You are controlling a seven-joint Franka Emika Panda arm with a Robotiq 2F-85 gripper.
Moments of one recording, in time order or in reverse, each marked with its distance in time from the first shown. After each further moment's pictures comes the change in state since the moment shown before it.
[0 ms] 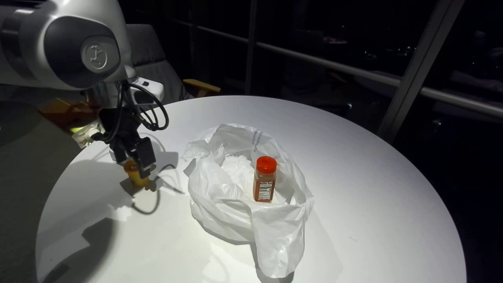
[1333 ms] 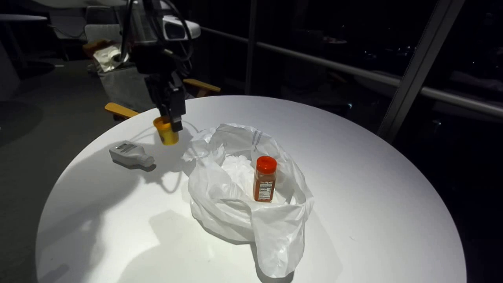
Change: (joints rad) arm 0.062 -0.156 -0.181 0.142 -0.065 -0.288 0.208
